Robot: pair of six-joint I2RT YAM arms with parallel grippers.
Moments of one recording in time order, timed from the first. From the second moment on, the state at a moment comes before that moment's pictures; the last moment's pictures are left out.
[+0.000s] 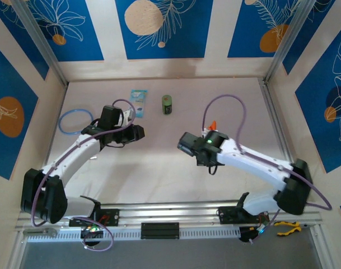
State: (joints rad) left arm -0.35 1.32 0.95 -0.49 0.42 -0.57; right arm 0.97 1.41 1.19 -1.41 0.53 1.05
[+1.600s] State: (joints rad) left arm -0.23 1.38 0.88 -0.43 0.62 -0.63; right arm 0.71 1.60 0.76 -0.17 -0.31 0.94
